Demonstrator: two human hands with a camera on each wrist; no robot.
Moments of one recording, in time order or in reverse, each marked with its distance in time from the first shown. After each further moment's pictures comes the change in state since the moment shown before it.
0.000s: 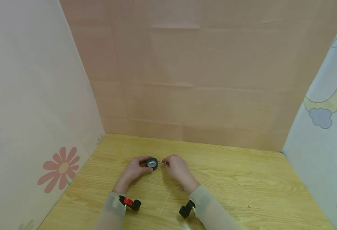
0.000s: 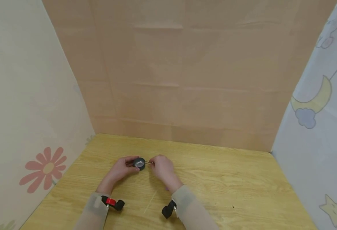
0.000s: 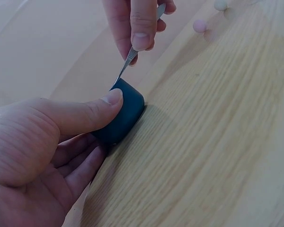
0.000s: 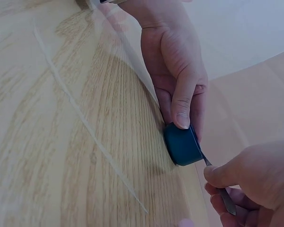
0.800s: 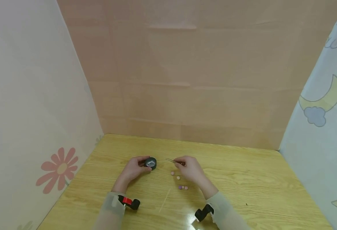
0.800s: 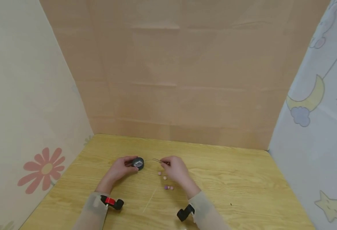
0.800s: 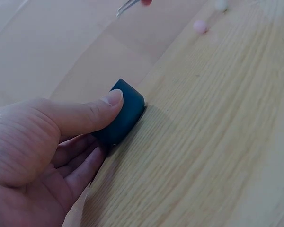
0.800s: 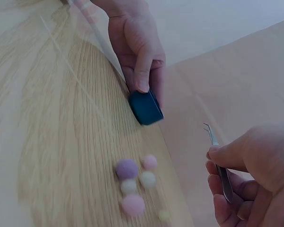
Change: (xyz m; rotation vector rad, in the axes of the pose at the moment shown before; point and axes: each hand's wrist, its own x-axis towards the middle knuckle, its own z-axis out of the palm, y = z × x) left_hand -0.002 0.002 0.000 0.044 0.008 -0.001; right_hand -0.045 0.036 -0.037 0.310 0.056 0.048
